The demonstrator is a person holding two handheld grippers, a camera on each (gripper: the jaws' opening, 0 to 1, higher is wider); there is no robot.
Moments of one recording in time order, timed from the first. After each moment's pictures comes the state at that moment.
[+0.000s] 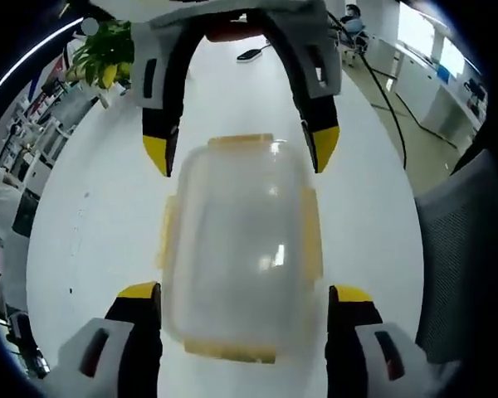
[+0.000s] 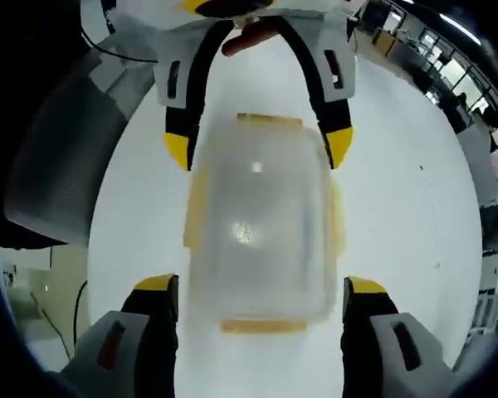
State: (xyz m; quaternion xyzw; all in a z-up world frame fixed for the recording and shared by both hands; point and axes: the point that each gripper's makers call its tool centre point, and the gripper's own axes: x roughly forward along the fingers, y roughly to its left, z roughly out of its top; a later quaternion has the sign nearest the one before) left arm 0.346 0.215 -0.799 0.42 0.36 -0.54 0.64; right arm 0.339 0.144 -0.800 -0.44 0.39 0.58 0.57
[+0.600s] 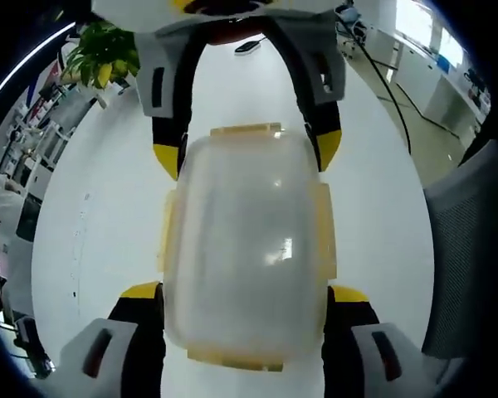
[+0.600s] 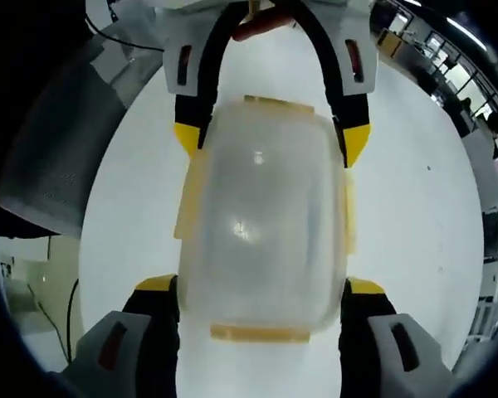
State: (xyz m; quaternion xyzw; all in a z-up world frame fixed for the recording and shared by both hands) left arm 0.350 0.215 -0.803 0.44 0.34 -0.53 0.64; right arm 0.340 0.145 -0.808 -0.45 0.37 0.59 0.56
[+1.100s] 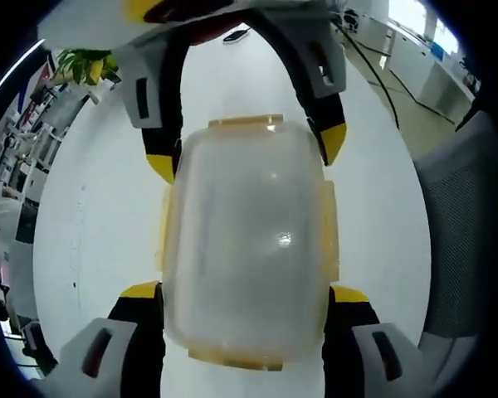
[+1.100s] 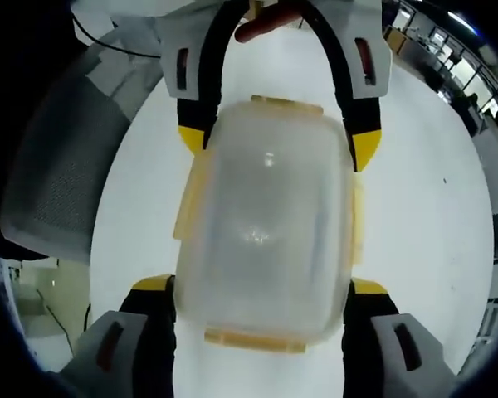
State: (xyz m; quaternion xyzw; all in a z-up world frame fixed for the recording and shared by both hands) left arm 0.338 0.256 -0.806 0.47 0.35 -0.53 0.61; right arm 0.322 0.189 -0.813 -0.43 0.39 0.60 0.55
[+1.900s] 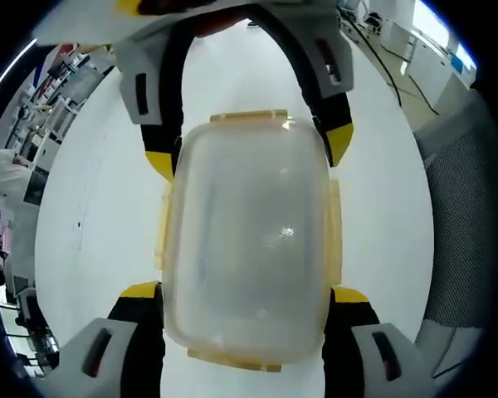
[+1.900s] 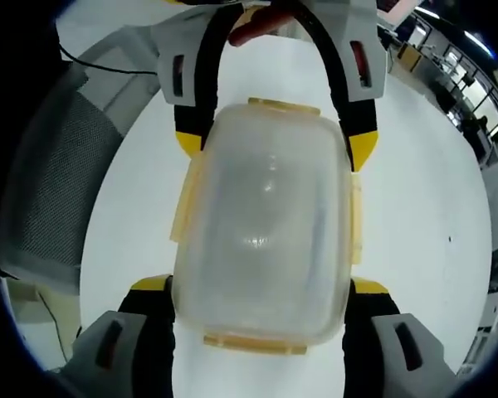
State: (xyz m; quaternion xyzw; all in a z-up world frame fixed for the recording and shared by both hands) left arm 0.349 0.336 -0.808 0.46 0.39 -0.48 0.64; right arm 0.340 0.268 -0.814 -0.45 0.36 0.62 0.53
